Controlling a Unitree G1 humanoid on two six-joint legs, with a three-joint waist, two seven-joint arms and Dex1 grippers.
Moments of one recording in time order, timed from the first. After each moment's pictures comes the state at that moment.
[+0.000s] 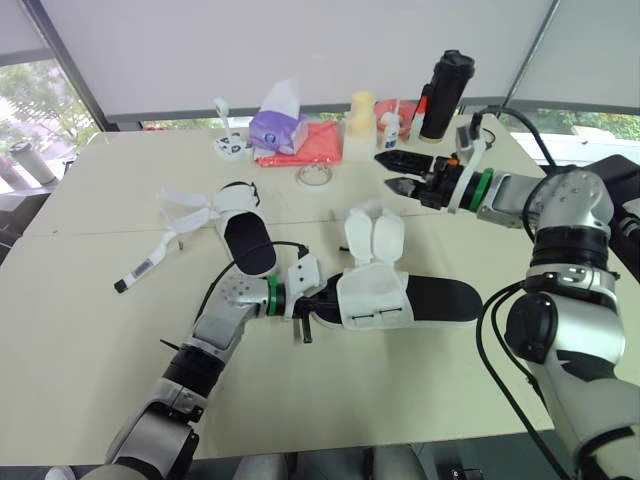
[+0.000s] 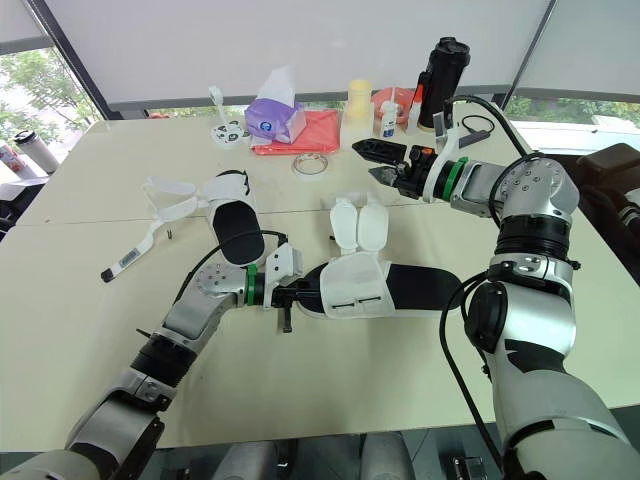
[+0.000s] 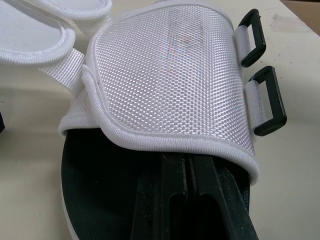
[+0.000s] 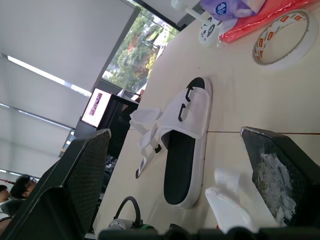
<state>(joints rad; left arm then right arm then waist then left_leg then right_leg) -0.55 0.30 -0.30 0.27 -0.16 0.10 -1.09 -1.15 -0.49 -0.41 0.66 0.79 1.32 0.57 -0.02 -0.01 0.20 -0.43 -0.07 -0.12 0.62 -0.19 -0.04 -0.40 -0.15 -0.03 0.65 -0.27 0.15</state>
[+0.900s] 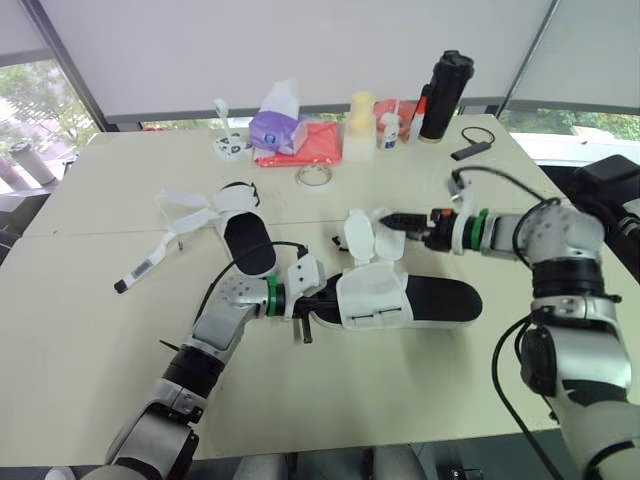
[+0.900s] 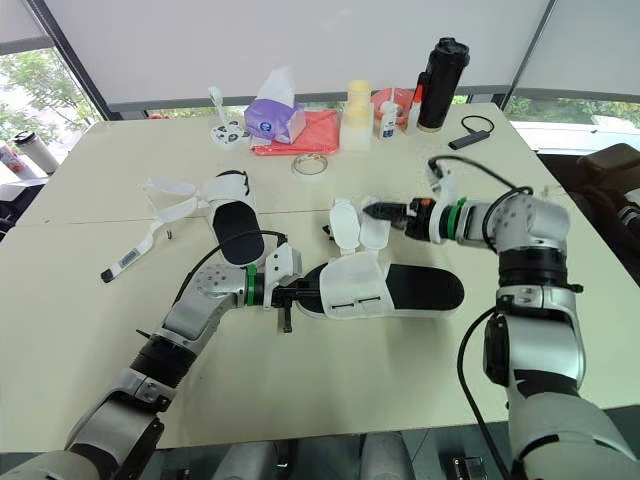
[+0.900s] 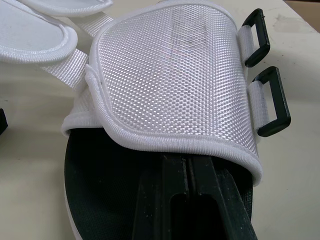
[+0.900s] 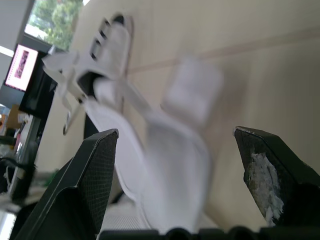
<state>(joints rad) -0.55 0.30 -0.30 0.27 -0.16 0.10 -1.08 -0.95 -0.54 -0.19 0.57 0.63 1.30 0.68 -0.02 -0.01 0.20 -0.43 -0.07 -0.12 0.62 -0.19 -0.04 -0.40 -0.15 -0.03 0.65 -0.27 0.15</state>
